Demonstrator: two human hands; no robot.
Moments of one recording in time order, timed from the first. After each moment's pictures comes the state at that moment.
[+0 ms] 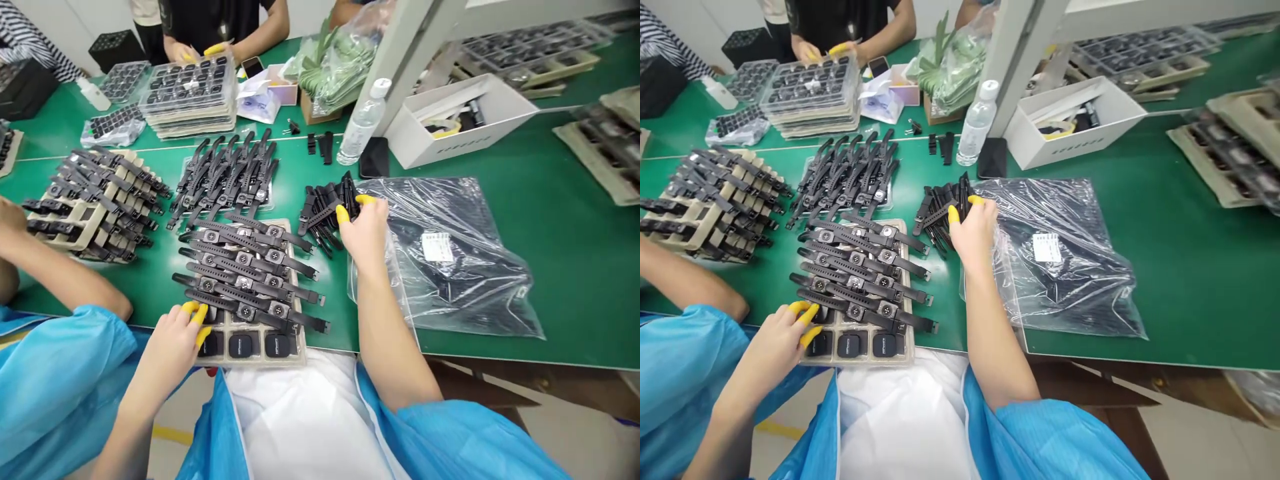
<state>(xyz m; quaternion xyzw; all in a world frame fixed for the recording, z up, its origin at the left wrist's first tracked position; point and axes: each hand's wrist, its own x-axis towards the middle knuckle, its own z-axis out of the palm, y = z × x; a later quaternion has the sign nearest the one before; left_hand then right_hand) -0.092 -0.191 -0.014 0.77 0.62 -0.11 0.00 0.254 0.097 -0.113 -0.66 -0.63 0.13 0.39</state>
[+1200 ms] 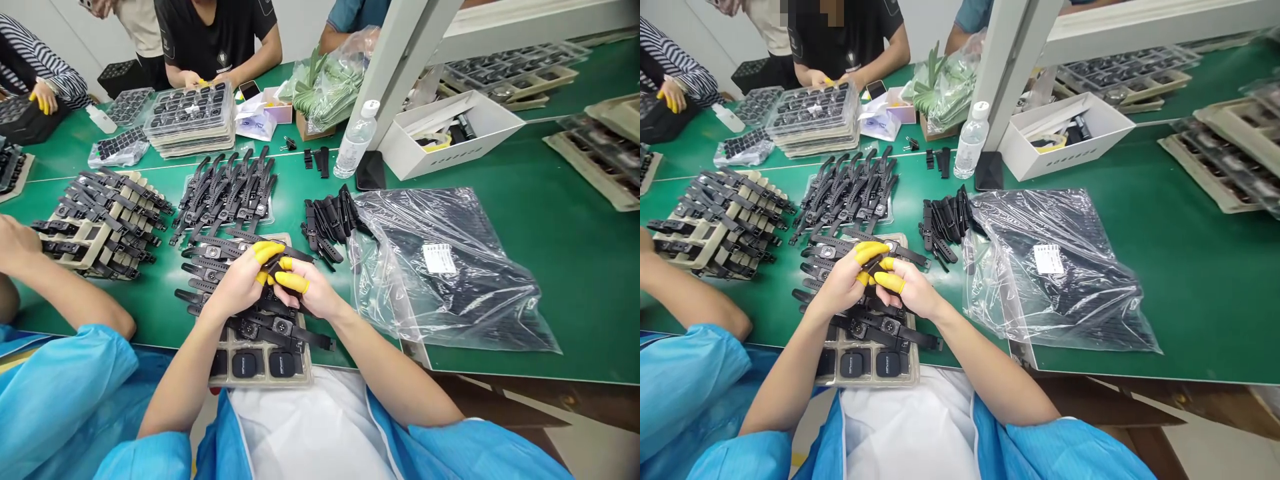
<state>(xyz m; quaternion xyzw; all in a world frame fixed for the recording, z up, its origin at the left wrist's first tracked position) -0.011 -0.018 -0.020 0.82 0.43 0.33 0.19 0.179 0.003 -0.046 -0.17 -0.44 0.82 0.32</state>
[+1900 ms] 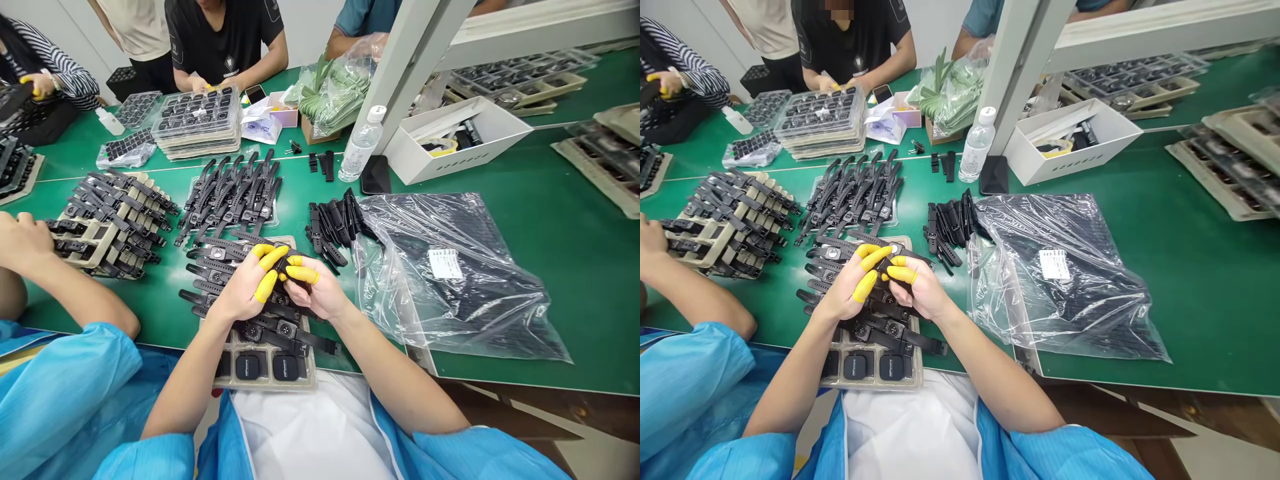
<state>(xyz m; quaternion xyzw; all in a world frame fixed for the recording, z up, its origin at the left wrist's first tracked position) -0.011 -0.026 -0.021 0.82 0.43 0.33 0.20 0.178 0.006 -0.042 -0.21 -0.31 0.87 0.33</state>
